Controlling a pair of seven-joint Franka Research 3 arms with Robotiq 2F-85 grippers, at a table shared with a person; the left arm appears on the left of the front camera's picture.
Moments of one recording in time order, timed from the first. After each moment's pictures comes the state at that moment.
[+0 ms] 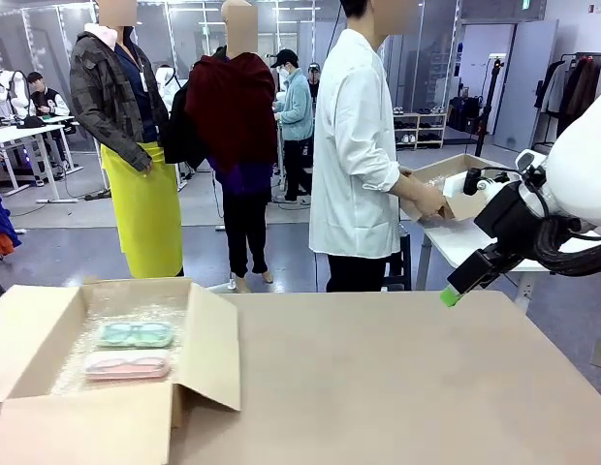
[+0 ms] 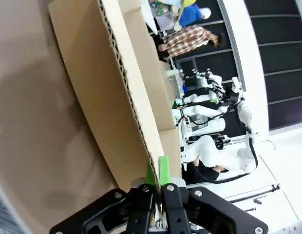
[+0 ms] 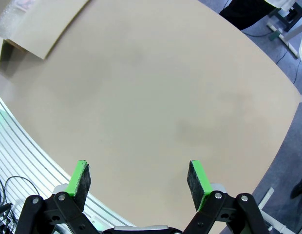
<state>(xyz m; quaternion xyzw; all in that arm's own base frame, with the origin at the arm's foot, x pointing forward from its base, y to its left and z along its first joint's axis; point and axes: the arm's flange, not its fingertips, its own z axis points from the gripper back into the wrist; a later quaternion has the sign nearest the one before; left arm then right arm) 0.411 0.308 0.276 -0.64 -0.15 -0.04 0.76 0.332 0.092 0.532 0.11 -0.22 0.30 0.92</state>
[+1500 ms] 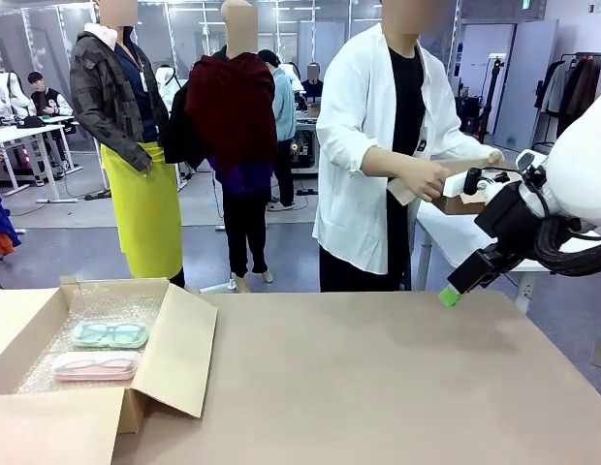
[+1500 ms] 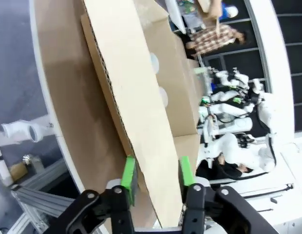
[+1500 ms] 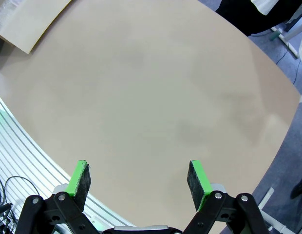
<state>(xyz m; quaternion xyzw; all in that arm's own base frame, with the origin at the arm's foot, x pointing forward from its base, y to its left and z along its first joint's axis) 0.423 0.390 0.321 -0.56 -0.17 -0.05 0.81 0.332 0.092 0.532 0.11 -0.22 0.30 0.92</state>
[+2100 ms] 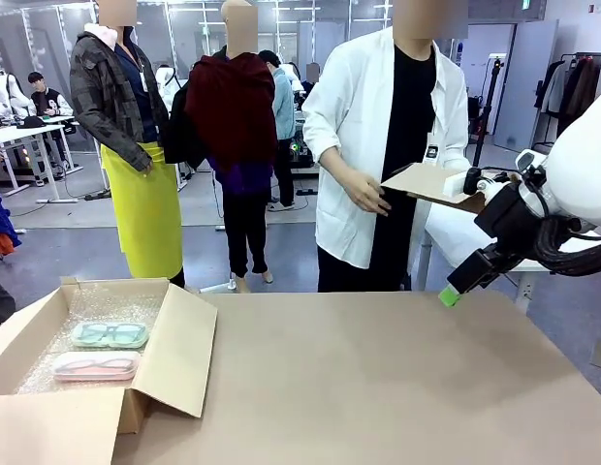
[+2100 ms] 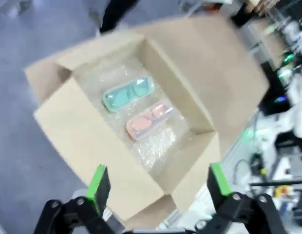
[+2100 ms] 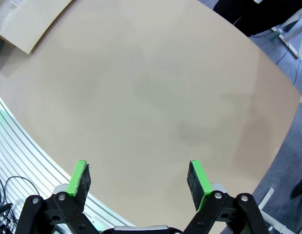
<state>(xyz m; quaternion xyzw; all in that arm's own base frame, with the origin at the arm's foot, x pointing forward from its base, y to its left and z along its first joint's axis) 0.439 0.254 0.588 -0.30 -0.21 -0.23 0.90 0.332 0.092 0.532 0.11 -0.22 0.30 0.92</state>
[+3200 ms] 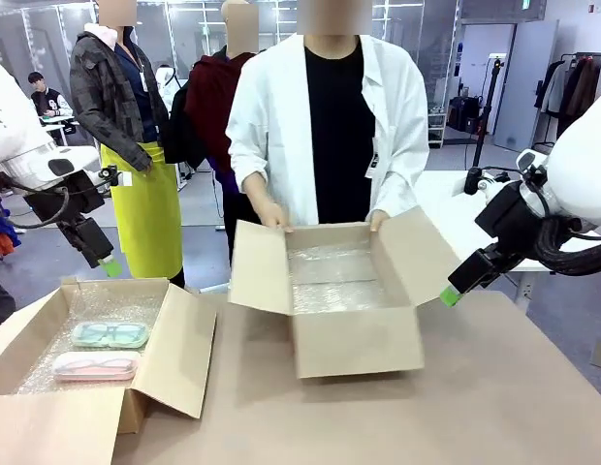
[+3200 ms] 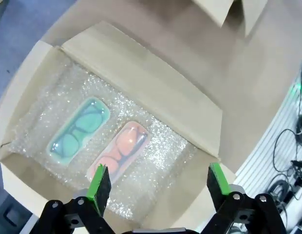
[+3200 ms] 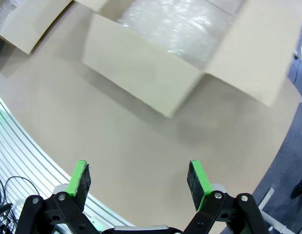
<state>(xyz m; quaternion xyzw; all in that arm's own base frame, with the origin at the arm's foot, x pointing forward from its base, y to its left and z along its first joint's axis) 0.478 -0.040 0.532 -0.13 -0.11 -0.38 0.91 0.332 0.092 0.532 0.11 -0.22 0.30 0.92</state>
